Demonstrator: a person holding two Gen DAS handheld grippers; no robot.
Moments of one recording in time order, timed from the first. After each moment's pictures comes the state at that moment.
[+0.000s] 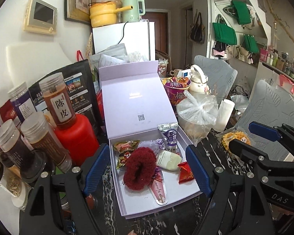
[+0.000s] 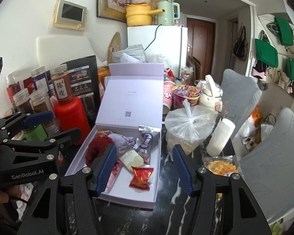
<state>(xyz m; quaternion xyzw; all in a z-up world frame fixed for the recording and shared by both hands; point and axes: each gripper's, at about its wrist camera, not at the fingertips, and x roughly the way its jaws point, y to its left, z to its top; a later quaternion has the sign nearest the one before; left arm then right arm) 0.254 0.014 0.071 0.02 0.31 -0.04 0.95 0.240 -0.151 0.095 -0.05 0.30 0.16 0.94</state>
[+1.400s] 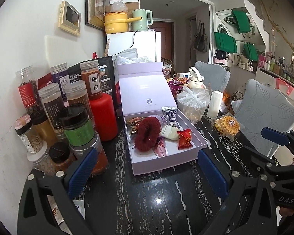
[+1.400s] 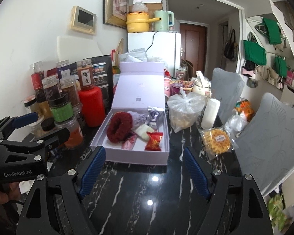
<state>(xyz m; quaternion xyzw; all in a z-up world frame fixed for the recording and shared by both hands) 0.109 0.032 0.057 0.01 0.27 -0.02 0.96 0.098 -0.146 0.083 -0.04 0.28 0.14 0.95</state>
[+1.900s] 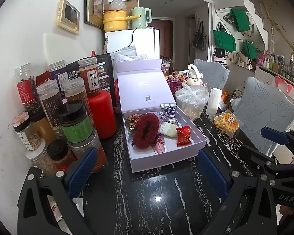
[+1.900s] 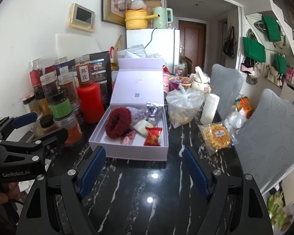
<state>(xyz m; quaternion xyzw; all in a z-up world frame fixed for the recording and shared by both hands) 0.107 0.030 0.051 0.01 0.28 -0.02 0.96 0.098 -0.149 0.078 -0.04 0.29 0.13 0.95</state>
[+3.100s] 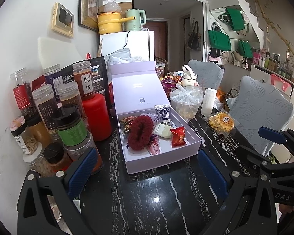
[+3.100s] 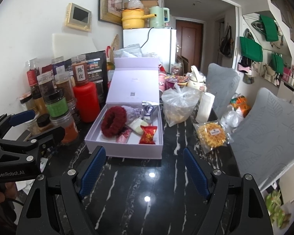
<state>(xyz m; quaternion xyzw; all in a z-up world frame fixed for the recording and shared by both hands) 0.106 0.023 0.054 0.02 0.28 -0.04 0.96 0.096 -0.156 0.077 -0.04 0.30 0.12 0.95</state>
